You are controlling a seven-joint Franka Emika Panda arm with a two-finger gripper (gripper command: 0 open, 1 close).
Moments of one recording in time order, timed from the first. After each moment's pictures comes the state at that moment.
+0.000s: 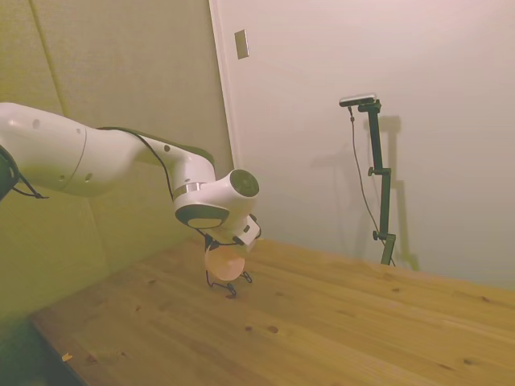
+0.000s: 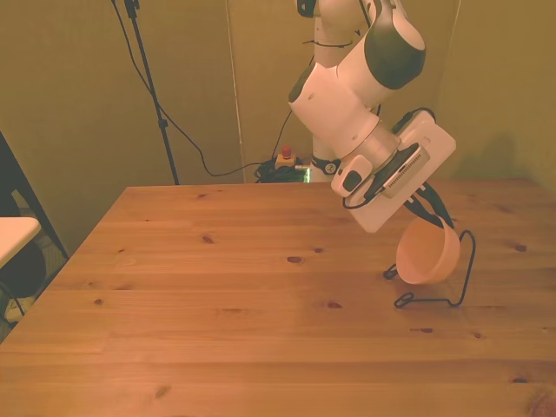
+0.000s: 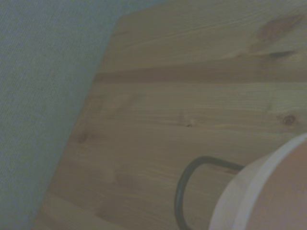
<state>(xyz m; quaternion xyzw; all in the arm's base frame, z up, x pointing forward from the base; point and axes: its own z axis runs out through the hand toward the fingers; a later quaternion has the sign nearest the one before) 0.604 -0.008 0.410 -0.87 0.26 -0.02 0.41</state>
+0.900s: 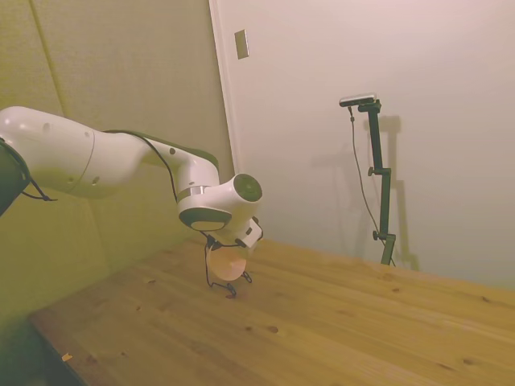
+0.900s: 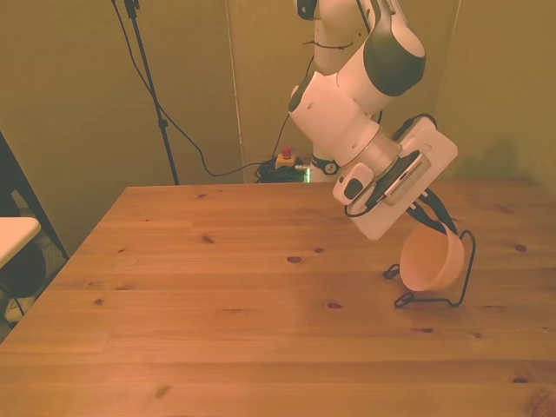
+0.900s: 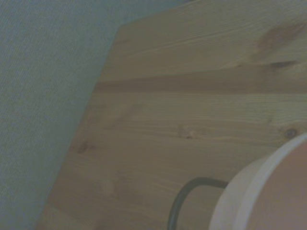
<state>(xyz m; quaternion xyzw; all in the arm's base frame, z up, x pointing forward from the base) 0.617 -0.008 0.405 -0.87 0.27 -0.03 0.42</state>
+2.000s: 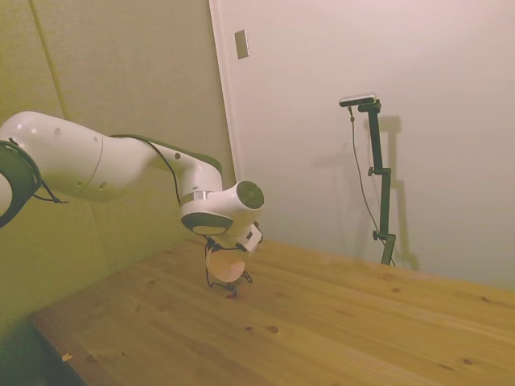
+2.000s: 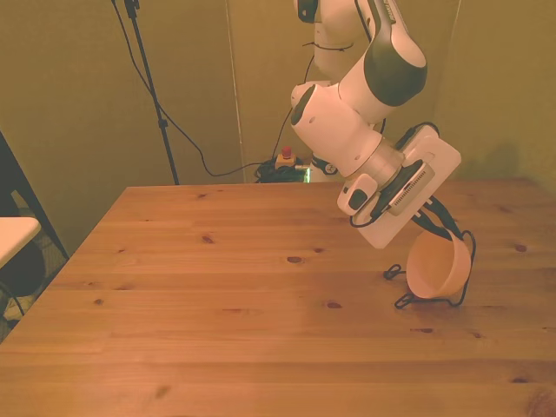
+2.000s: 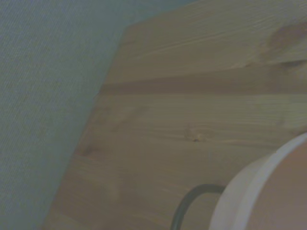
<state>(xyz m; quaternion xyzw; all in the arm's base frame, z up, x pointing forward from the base) 0.622 -0.003 0.393 -0.86 0.26 -0.02 0.43</state>
